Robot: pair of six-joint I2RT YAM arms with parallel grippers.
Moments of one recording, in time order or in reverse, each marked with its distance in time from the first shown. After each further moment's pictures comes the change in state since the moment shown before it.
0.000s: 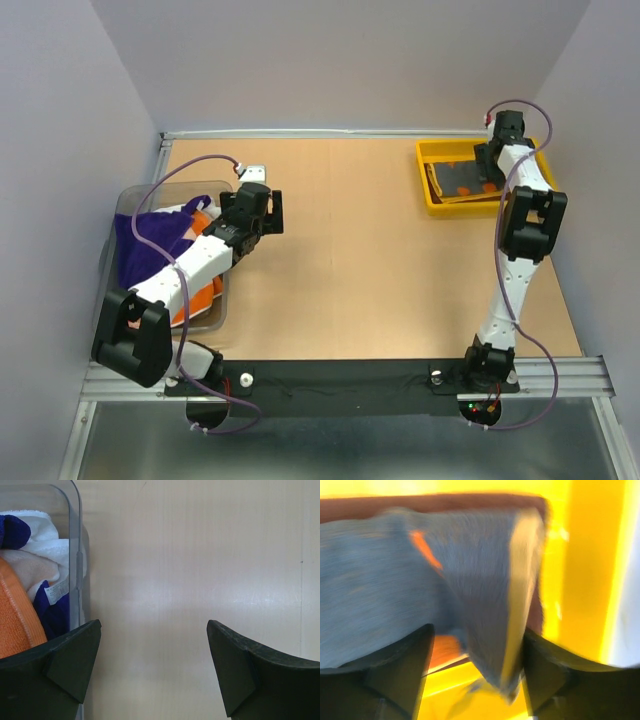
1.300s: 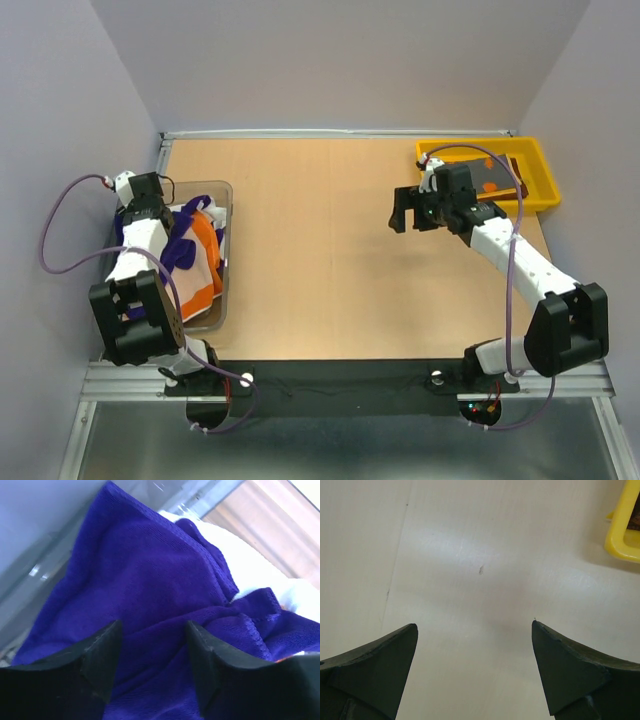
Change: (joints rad) left arm 0.720 0.105 0.101 -0.100 -0.024 -0.108; right arm 0.489 -0.955 -0.986 0.175 -0.445 0.530
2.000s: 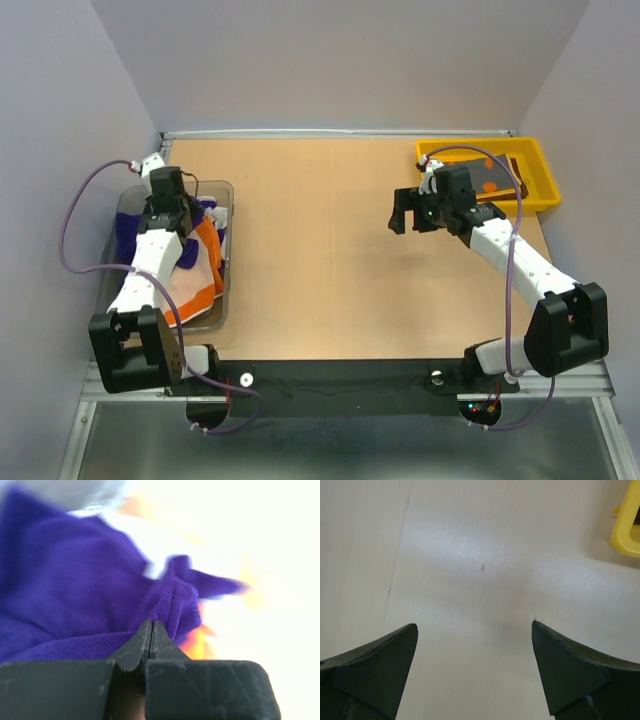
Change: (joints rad) left arm -0.121 -0.130 -0.035 0.024 0.153 -0.019; right arm 0.004 0.000 -0.015 0.011 -0.016 0.013
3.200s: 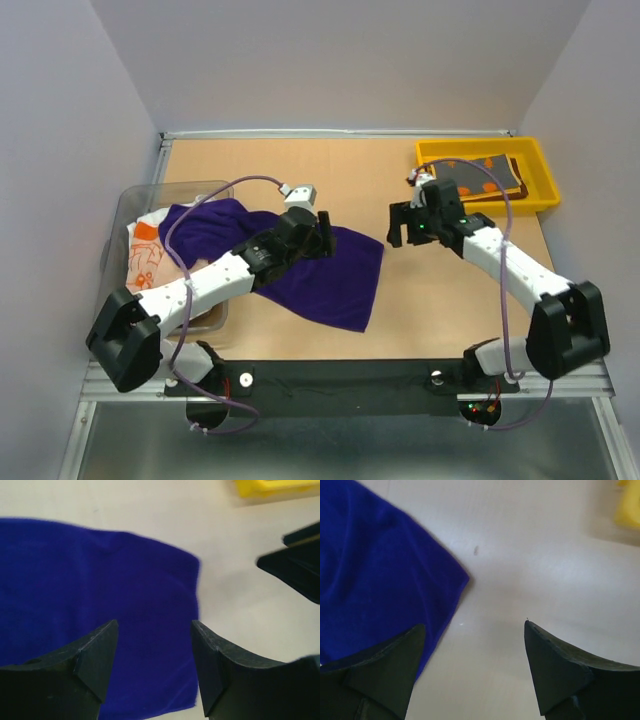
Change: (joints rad) left arm -1.004 -0.016 -0.032 0.123 0.018 -0.230; right arm 0.034 -0.064 -0.093 0.025 0.075 0.011
